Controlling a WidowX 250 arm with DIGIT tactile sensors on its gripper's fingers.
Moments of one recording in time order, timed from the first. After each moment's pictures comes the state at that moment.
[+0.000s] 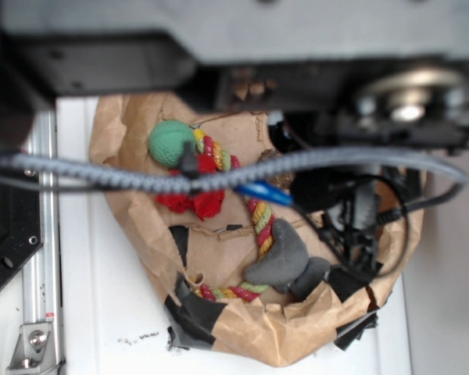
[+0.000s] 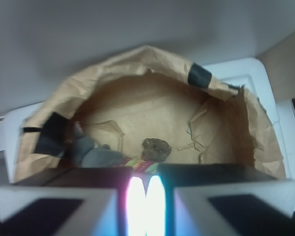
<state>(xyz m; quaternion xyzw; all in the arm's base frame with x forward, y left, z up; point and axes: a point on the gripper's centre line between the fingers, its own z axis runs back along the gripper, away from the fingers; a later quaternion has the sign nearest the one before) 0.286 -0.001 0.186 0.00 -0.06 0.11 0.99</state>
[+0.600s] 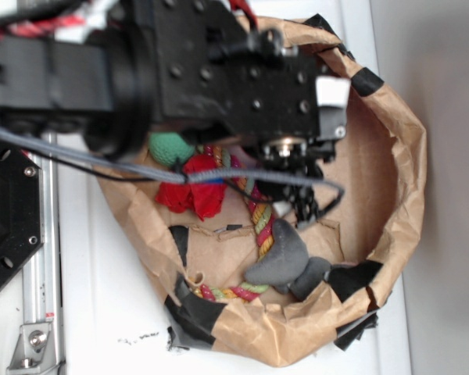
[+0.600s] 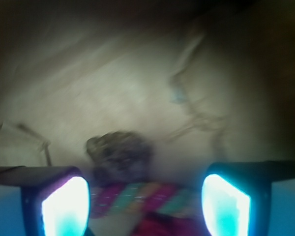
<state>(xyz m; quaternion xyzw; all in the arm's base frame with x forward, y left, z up) 0.275 0.015 0.055 0.00 -0.03 0.24 0.97</state>
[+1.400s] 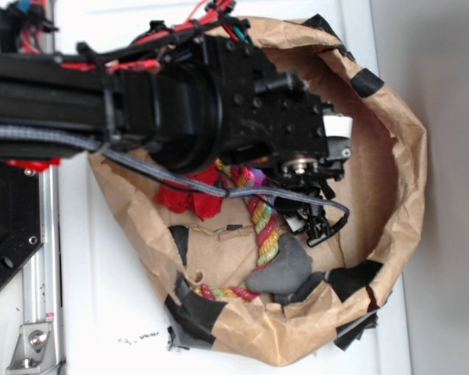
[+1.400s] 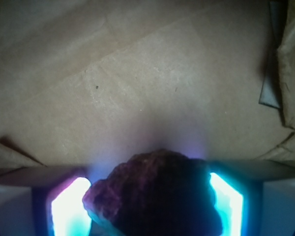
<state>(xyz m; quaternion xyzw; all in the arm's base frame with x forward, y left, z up) 0.295 0.006 0.019 -0.01 -0.05 0.22 0.97</state>
